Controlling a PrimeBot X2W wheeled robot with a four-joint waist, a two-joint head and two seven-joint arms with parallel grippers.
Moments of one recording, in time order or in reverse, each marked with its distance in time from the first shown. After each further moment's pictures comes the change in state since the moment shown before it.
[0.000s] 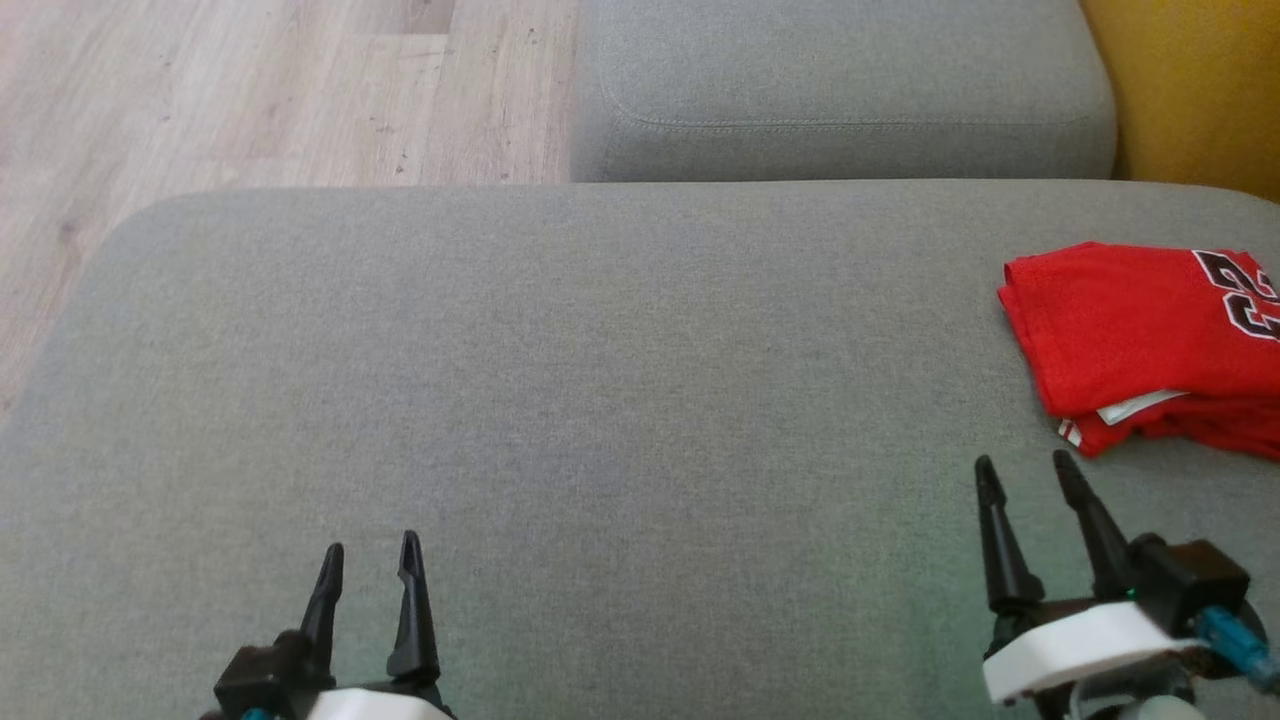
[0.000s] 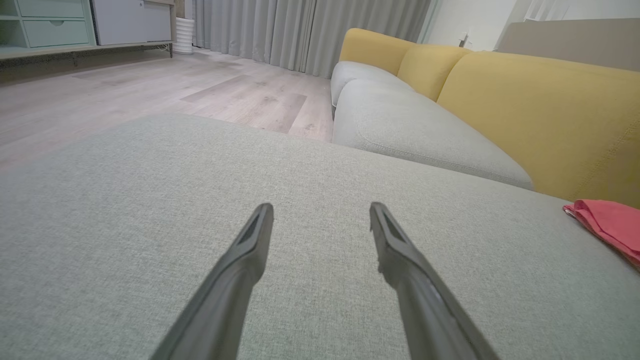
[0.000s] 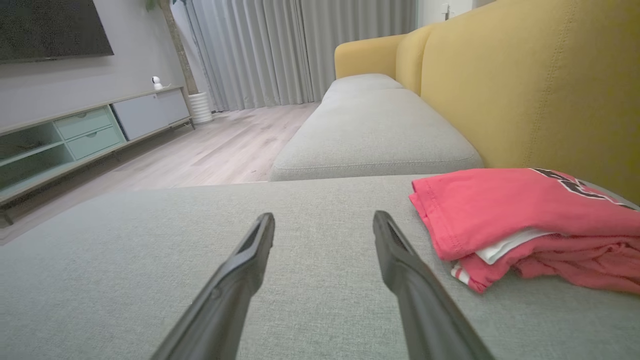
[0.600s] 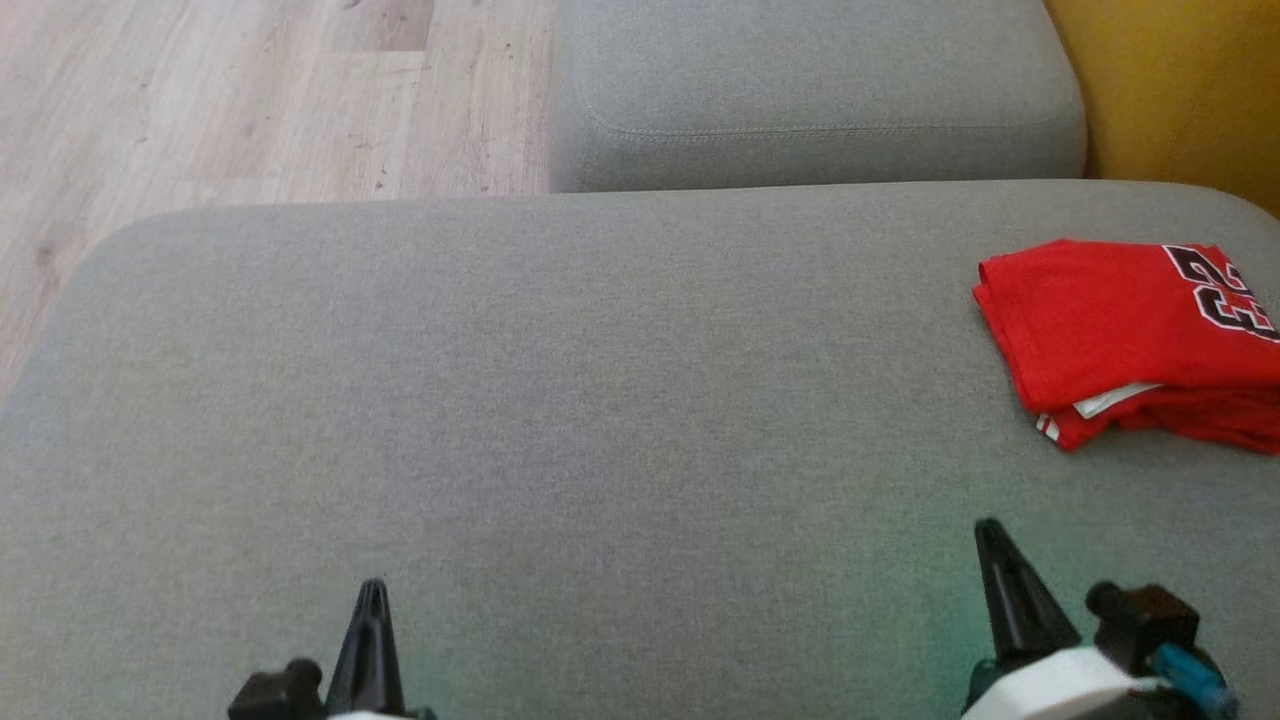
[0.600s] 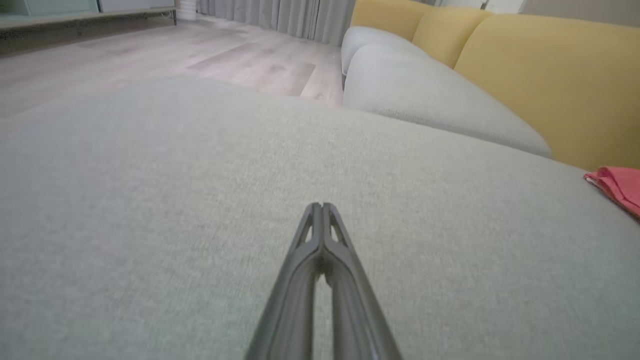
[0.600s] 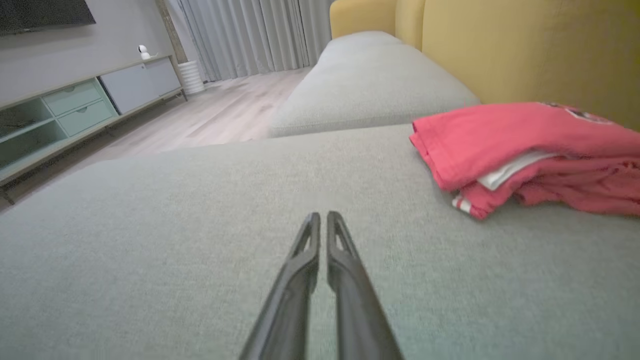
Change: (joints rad) left arm 0.014 -0.017 -0.004 0.057 -0.010 0.025 0.018; right arm 0.030 0.000 0.047 0.096 0.011 0.000 -0.016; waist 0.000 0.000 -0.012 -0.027
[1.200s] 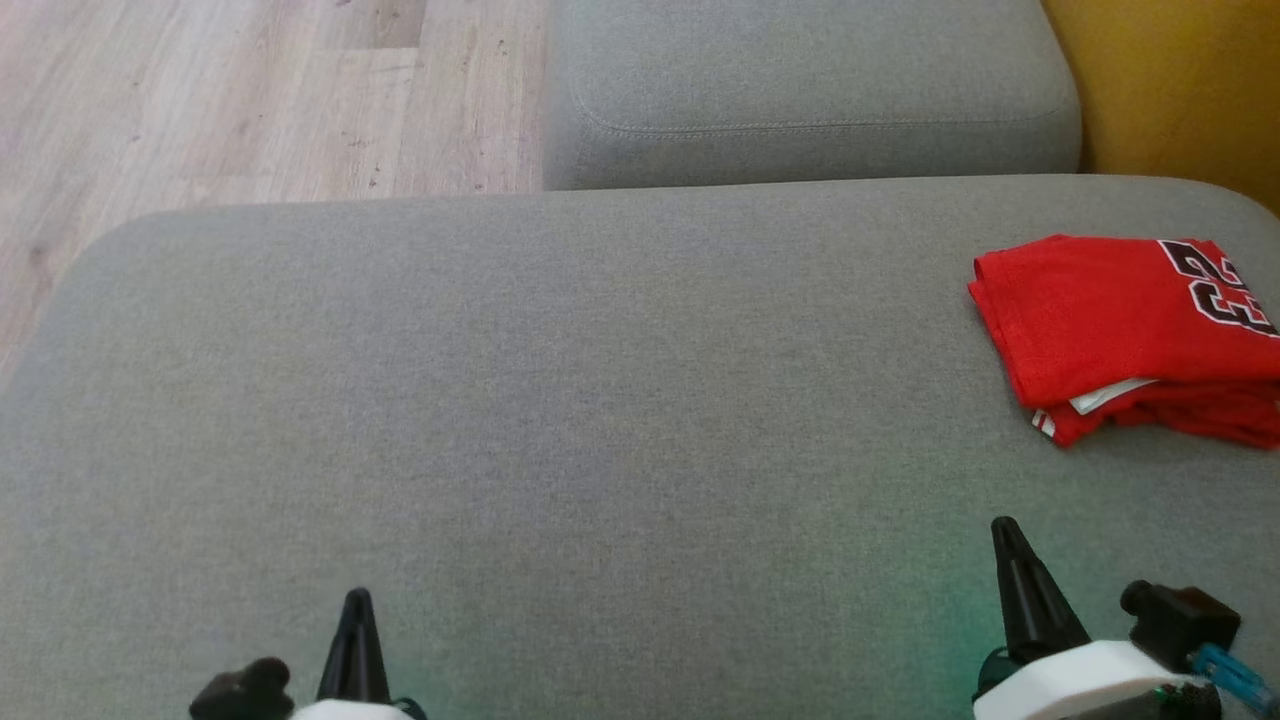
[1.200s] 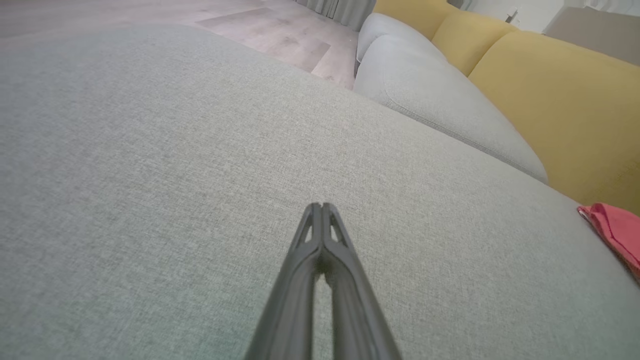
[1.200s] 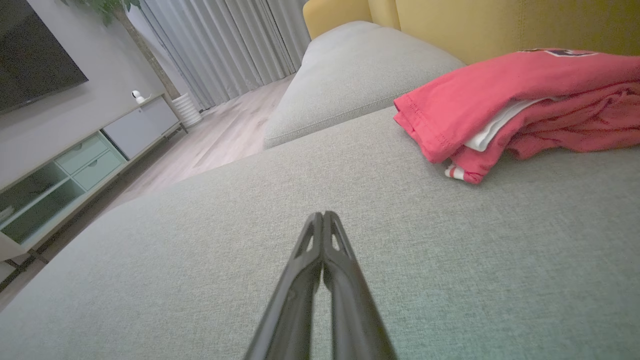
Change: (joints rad) left arm 0.017 -0.028 0.058 0.019 -0.150 -0.054 0.044; right arm 0.003 -0.001 -0.004 0.024 0.221 0.000 0.017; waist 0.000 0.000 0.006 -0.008
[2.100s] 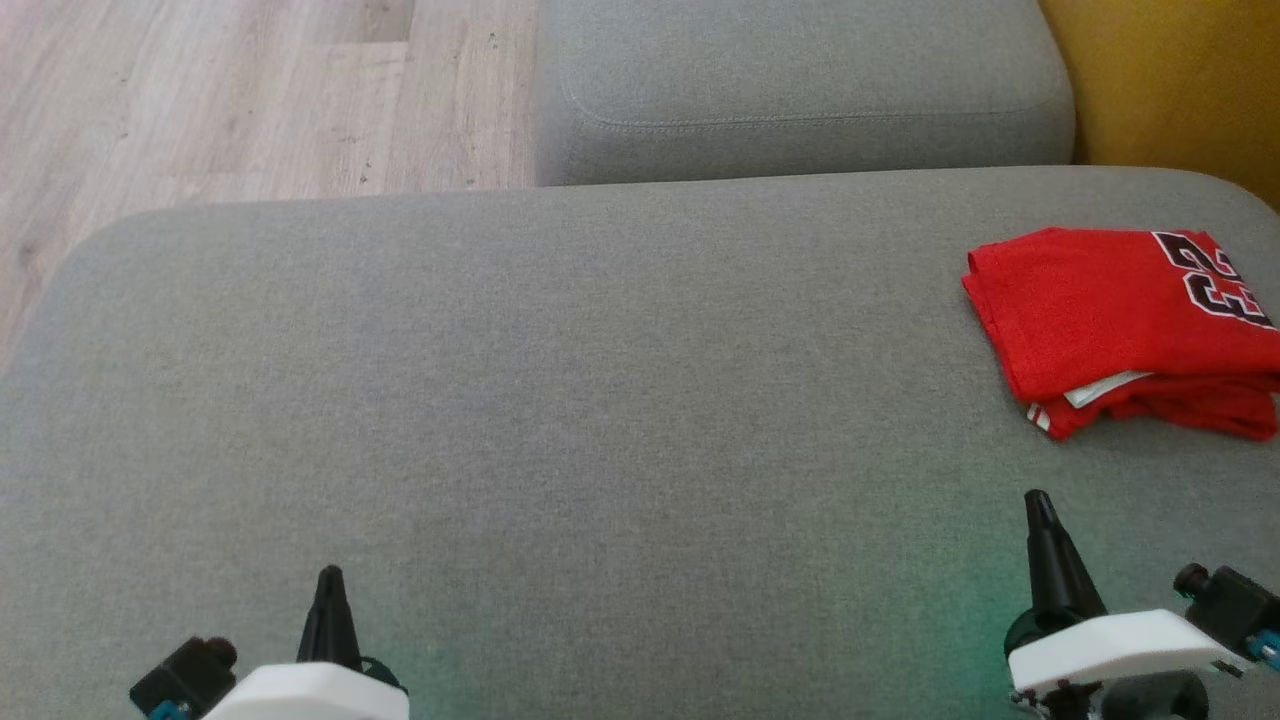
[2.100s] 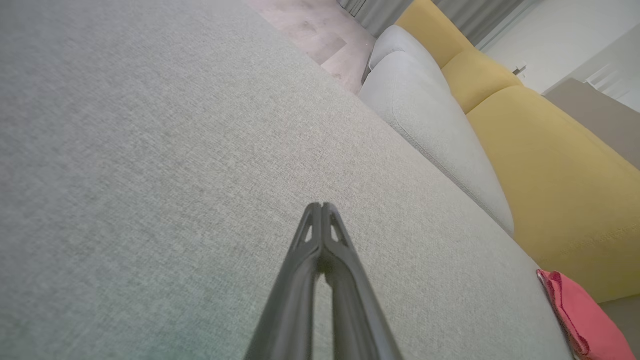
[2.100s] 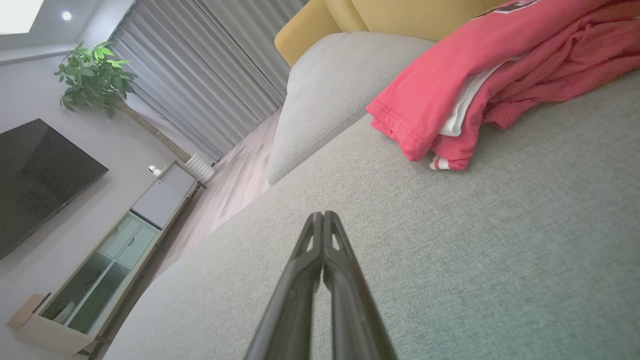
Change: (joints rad) left arm -0.037 -0.034 0.111 0.013 -0.205 -0.081 0.069; right arm -0.050 -0.003 -0.027 0.023 0.308 0.000 0.028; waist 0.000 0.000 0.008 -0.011
